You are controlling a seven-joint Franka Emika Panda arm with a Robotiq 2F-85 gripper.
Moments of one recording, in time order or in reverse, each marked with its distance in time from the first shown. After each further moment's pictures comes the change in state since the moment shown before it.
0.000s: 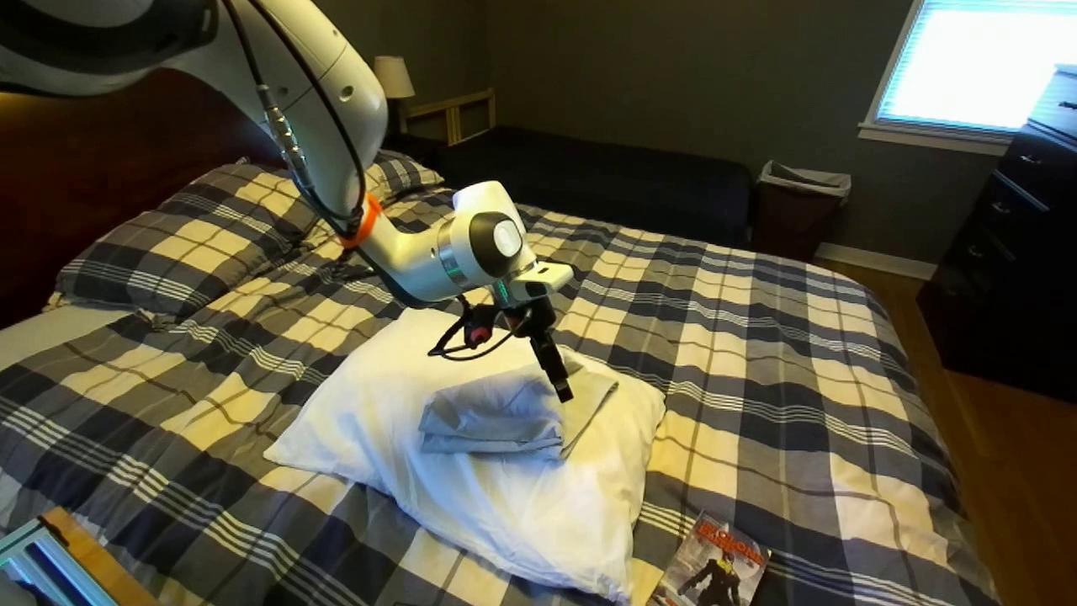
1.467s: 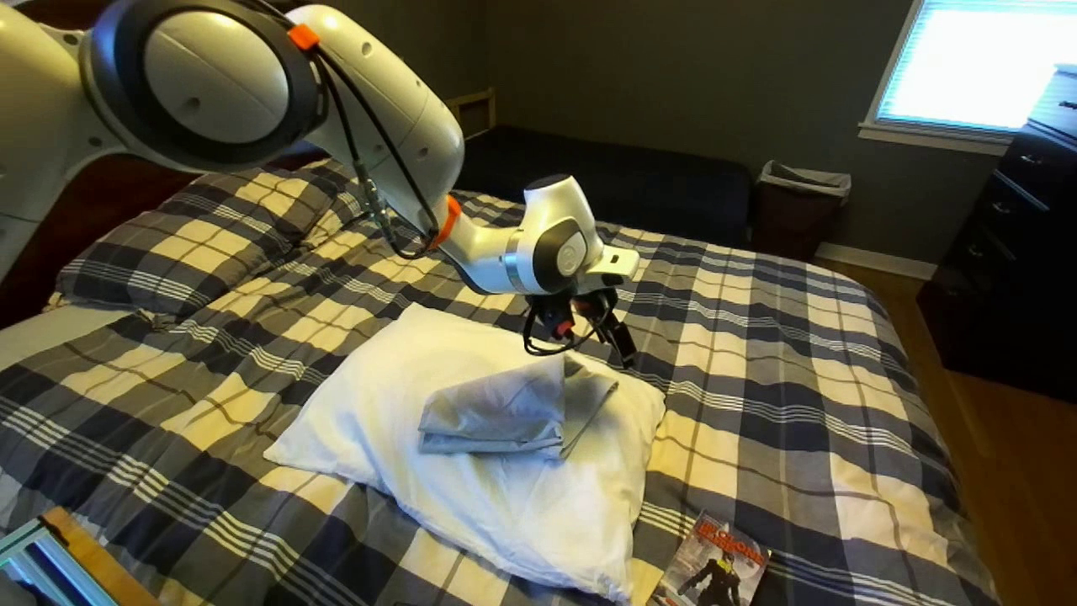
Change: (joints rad) arm -0.227 0.215 0.123 0.364 0.305 0.171 -0.426
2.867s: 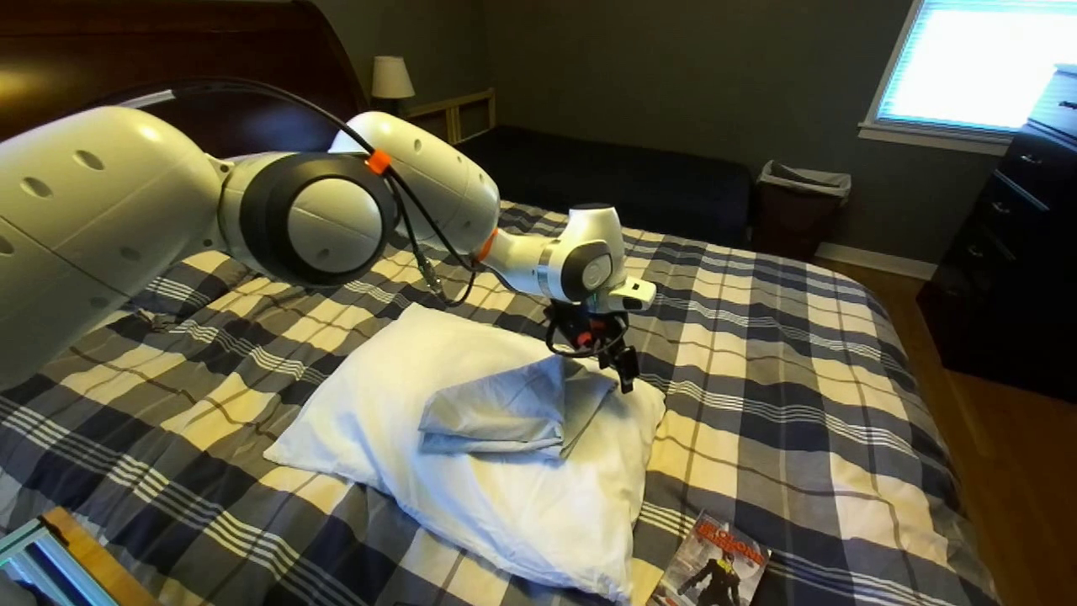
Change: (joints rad) arm -0.073 0.324 0.045 0.497 0.172 -0.394 -0.151
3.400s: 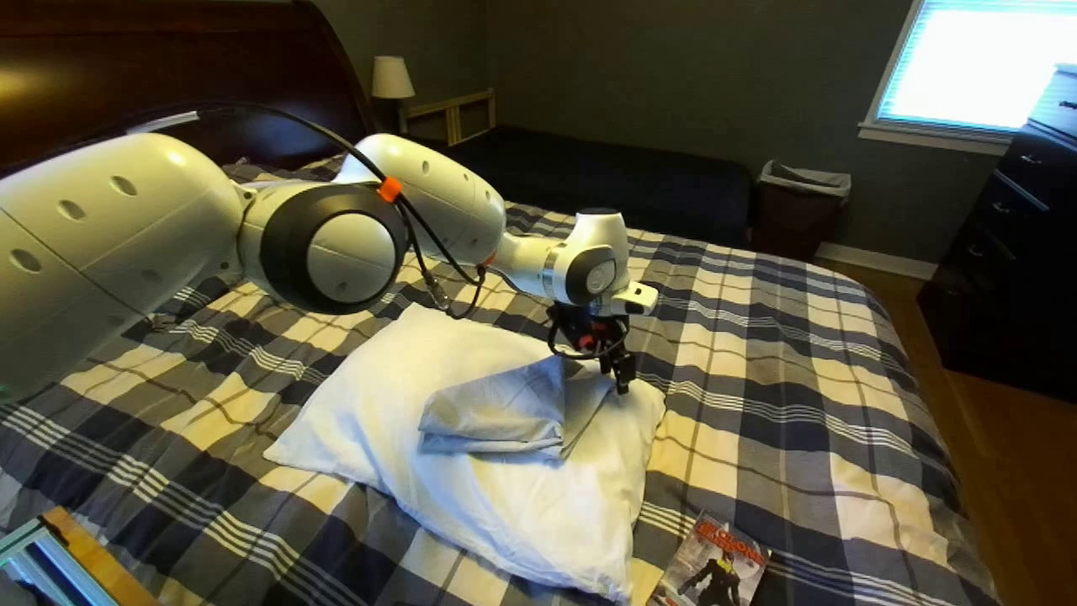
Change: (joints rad) arm -0.027 0.072 0.026 0.119 0.031 -0.055 -0.002
